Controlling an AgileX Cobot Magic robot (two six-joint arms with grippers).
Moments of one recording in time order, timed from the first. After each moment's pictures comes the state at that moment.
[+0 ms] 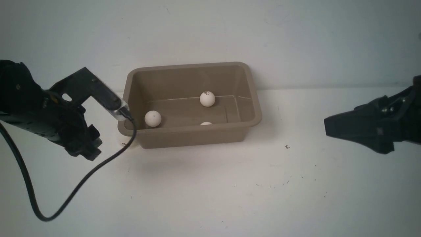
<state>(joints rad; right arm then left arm) 0.10 1.08 -0.95 0.83 0.98 -0.70 -0.06 1.54 -1.02 -0.14 0.58 0.77</state>
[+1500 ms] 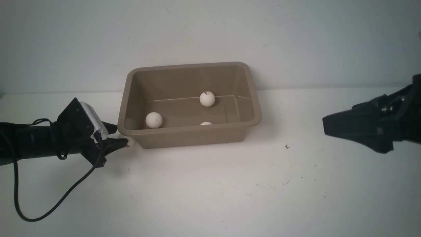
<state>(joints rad) 0.10 1.08 -0.95 0.84 0.98 -0.72 0.28 2.12 -1.08 -1.61 0.86 2.55</state>
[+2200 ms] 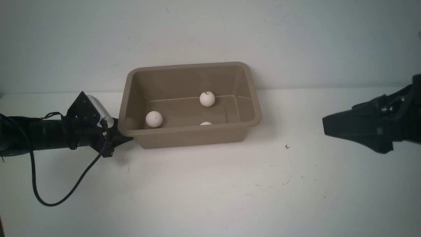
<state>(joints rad) 0.10 1.08 -0.95 0.84 0.98 -0.72 0.25 2.25 -1.25 -1.59 0.88 2.39</state>
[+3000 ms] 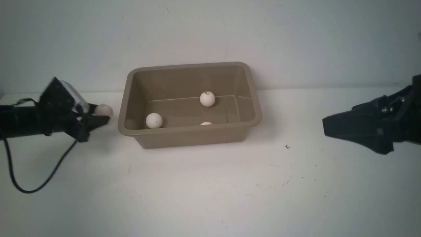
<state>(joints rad) 0.10 1.08 -0.95 0.84 0.99 -0.72 0.37 2.17 -1.31 -1.53 0.89 2.33</state>
